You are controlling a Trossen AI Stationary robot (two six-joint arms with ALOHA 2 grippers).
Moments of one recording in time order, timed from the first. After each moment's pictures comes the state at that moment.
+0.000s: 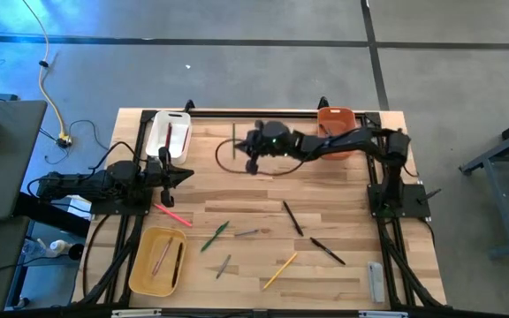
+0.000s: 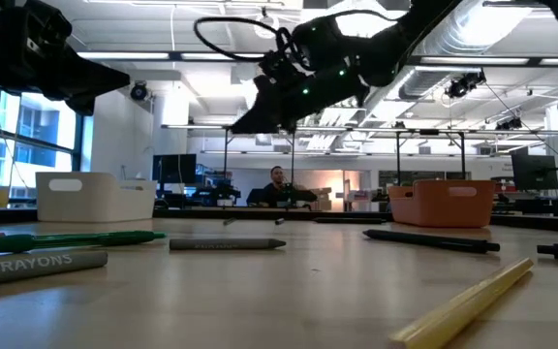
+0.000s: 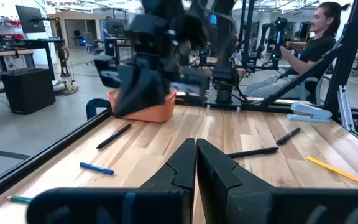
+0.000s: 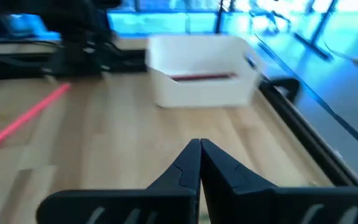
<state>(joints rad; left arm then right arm) 0.12 0.01 0.04 -0.04 -0.19 -0.01 -0.27 1.91 1.20 0.38 -0.08 -0.10</state>
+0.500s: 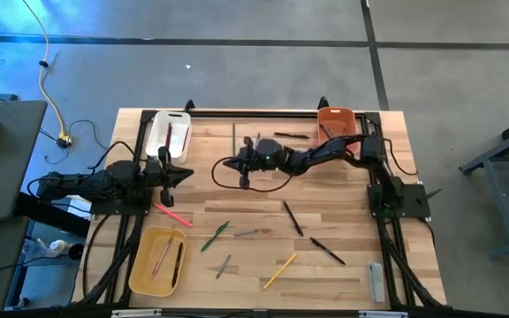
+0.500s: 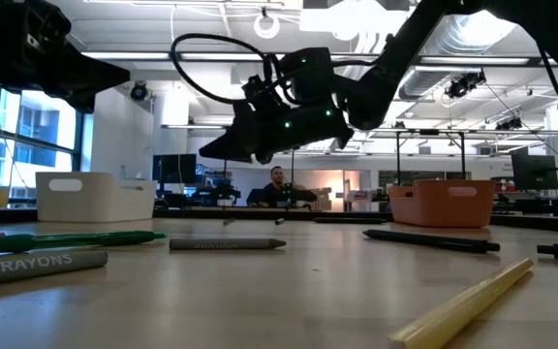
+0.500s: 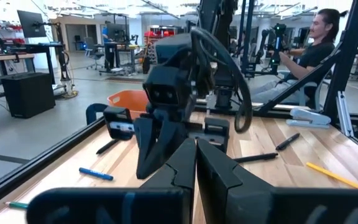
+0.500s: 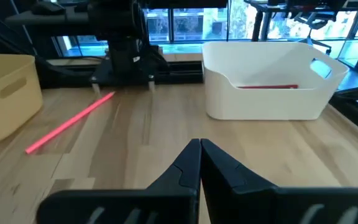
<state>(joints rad) 0.12 0.01 0.04 -0.02 -0.19 -0.01 -0.20 2.14 1.20 0.74 -0.17 -0.04</state>
